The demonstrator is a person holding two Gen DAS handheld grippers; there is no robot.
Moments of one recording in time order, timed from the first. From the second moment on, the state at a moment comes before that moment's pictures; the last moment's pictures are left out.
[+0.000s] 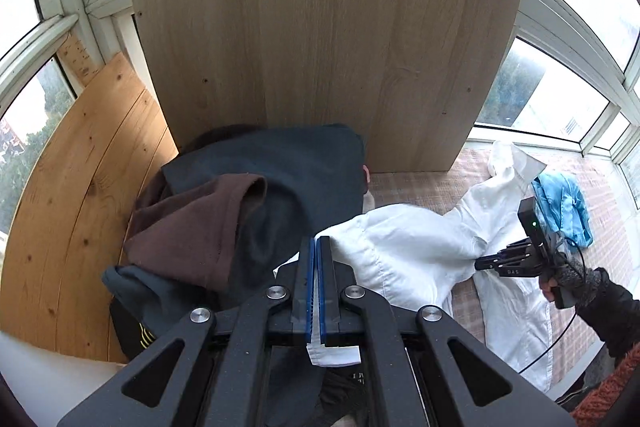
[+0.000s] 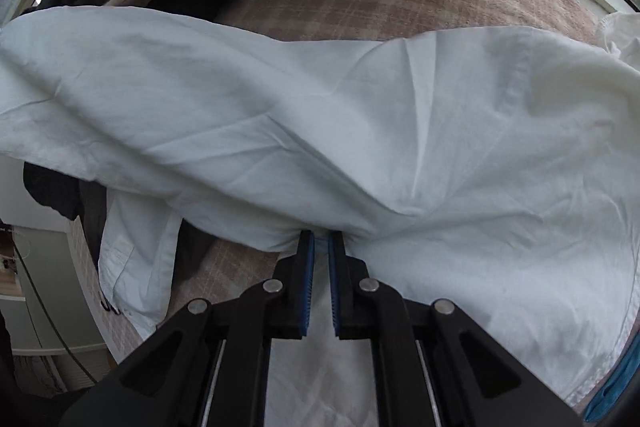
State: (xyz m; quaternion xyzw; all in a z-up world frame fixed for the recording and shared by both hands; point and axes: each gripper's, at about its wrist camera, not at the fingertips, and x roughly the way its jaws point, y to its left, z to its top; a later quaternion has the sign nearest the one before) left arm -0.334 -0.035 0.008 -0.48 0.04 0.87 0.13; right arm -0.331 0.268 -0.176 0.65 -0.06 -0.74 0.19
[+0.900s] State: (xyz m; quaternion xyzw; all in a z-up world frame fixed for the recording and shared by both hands) left arm -0.172 0.101 0.013 -0.49 0.01 0.79 0.37; right arm -0.383 0.324 -0.163 0.62 -0.18 -0.75 0.15
